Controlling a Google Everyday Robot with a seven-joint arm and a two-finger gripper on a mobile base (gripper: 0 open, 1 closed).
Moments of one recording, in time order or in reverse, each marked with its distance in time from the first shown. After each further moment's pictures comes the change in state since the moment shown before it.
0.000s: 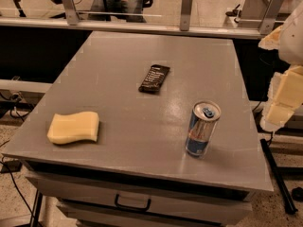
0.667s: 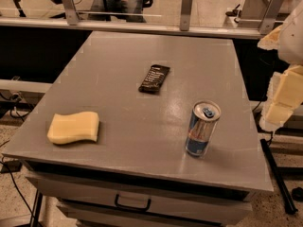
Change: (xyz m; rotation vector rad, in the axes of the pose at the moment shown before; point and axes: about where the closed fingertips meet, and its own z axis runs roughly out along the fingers) arm -0.001 0.000 0.000 -0.005 -0.010 0.001
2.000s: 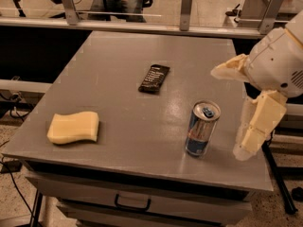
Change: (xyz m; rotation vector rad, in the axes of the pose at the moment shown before) arm -0.065 0.068 0.026 -0.286 -0.358 -0.123
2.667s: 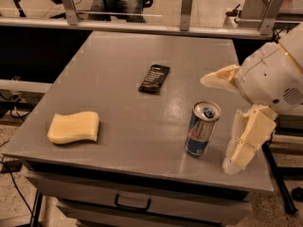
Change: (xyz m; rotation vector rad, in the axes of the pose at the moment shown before) arm -0.013 0.019 0.018 -0.011 -0.089 -0.030
